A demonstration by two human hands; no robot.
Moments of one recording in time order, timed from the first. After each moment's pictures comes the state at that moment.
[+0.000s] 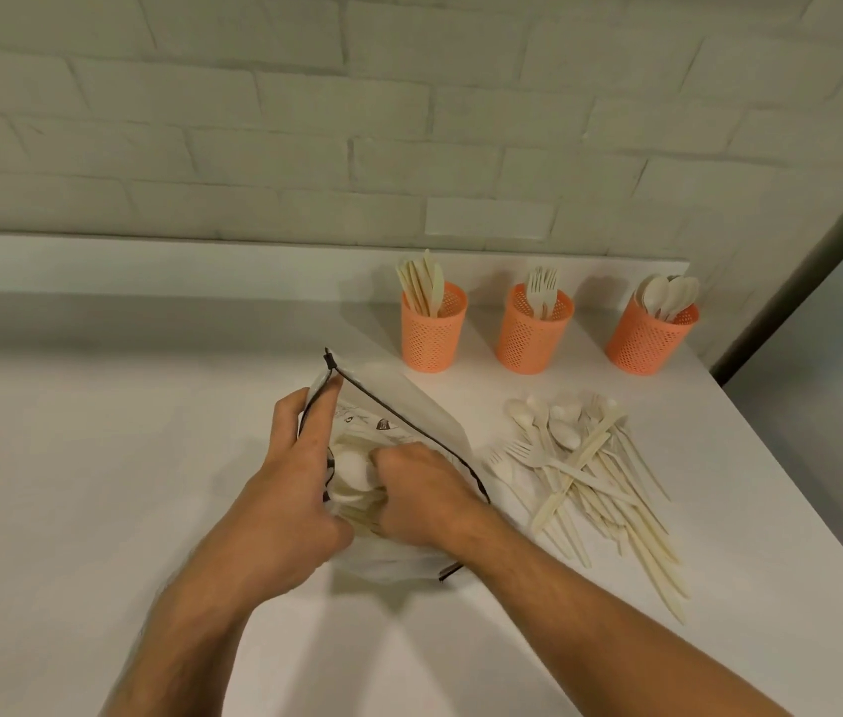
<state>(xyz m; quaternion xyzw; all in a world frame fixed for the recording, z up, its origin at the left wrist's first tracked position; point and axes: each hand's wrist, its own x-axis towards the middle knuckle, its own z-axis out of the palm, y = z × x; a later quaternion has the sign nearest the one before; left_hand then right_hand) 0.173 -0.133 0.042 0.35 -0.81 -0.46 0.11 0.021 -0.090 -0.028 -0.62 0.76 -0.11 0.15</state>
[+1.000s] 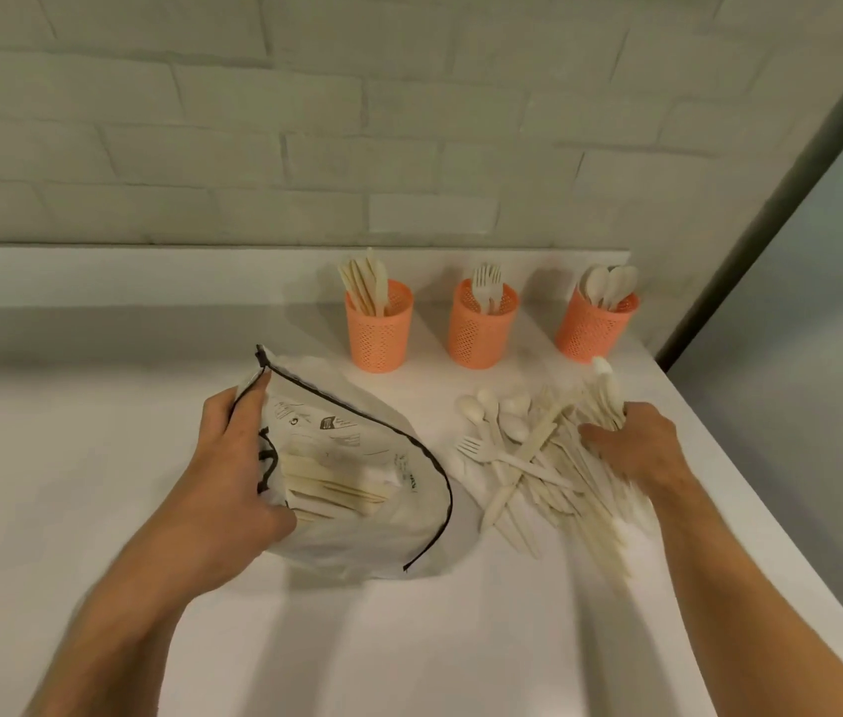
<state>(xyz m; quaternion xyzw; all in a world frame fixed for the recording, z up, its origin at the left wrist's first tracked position) 0.155 -0.141 0.041 0.38 -0.79 -0.46 0.15 -0.185 0.051 -0.021 -0.13 0.93 -0.30 0.16</state>
